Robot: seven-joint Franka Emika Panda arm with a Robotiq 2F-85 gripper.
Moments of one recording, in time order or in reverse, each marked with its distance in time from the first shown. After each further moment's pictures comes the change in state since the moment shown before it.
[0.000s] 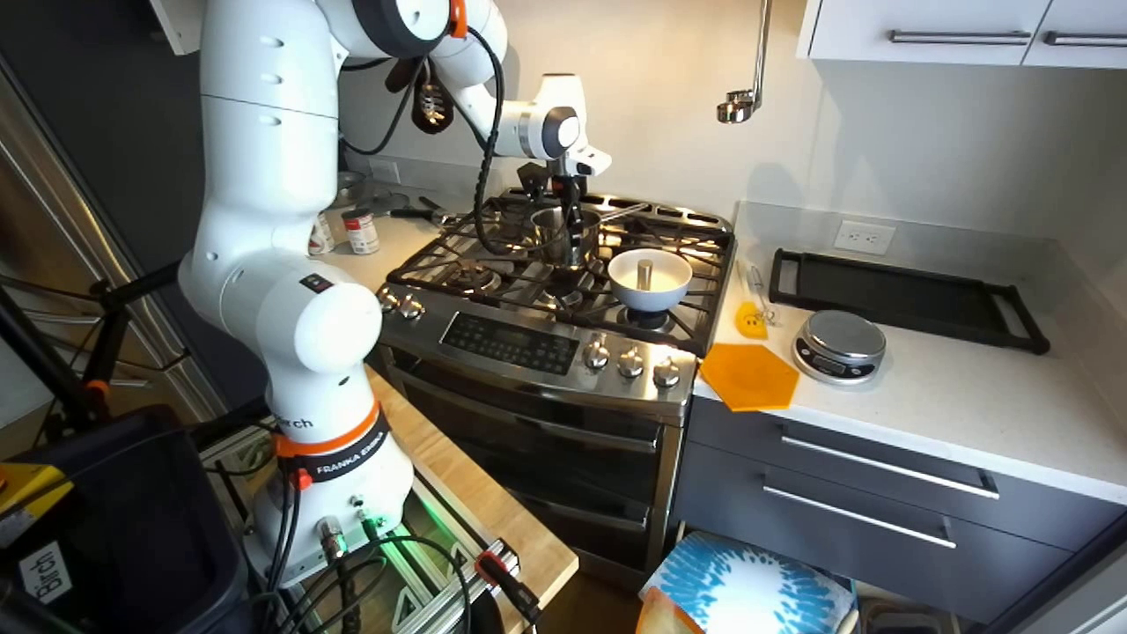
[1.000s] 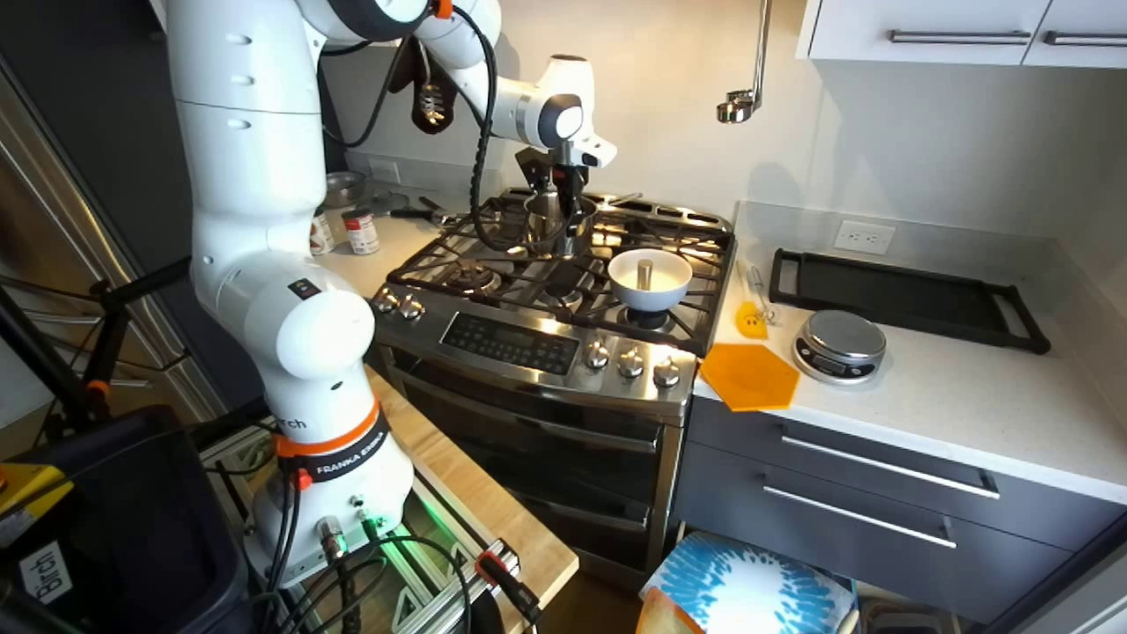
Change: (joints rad) arm -0.125 -0.109 0.093 -0.077 0.133 -0.014 -0.190
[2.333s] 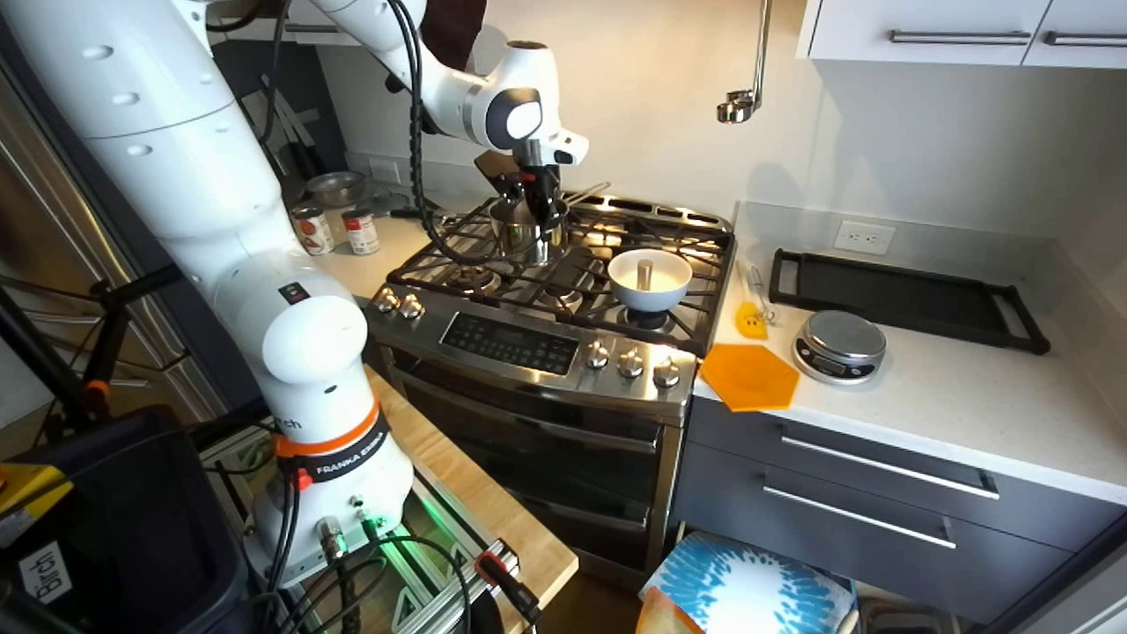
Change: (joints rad) arm -0.091 -0.351 0.093 -0.381 0.072 0.092 -0.250
